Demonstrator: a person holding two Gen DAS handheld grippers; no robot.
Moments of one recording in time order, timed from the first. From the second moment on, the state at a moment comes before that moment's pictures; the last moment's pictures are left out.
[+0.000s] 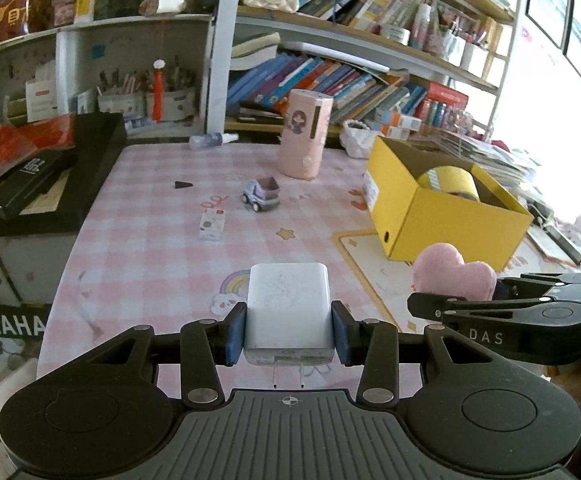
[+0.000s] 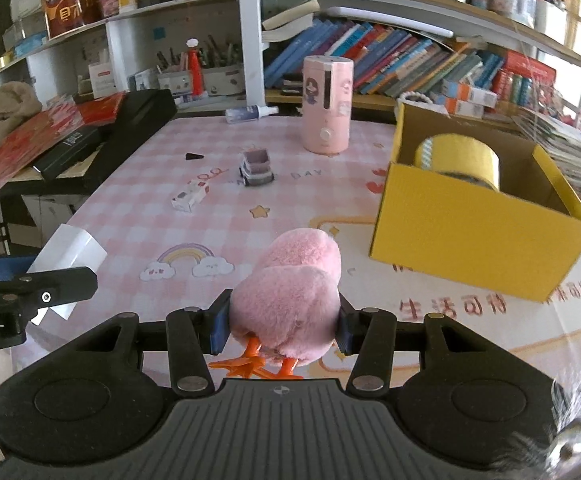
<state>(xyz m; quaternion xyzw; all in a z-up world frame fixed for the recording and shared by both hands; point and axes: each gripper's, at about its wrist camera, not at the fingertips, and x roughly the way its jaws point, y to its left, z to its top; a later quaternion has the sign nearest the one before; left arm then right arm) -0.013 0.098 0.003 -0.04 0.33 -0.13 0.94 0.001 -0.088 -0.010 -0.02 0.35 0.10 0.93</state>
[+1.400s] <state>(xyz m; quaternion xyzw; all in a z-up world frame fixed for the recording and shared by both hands) -0.022 0.000 -0.004 0.03 0.32 -0.29 0.90 -0.078 -0.187 -0.022 0.06 0.37 -0.07 0.93</state>
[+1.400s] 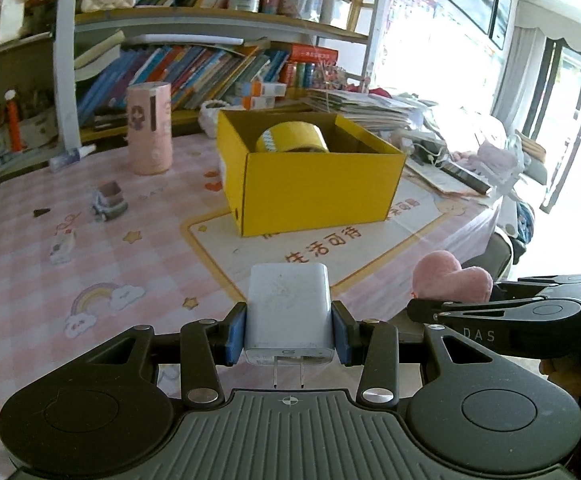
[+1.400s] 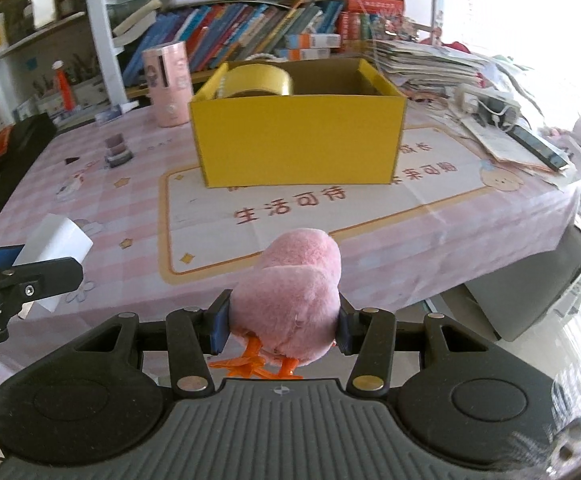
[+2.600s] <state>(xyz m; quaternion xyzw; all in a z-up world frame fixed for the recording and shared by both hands) 0.096 -0.084 0.049 0.02 0.23 -0.27 0.93 0.052 -0.278 0.037 0.02 0.26 -0.06 0.96</state>
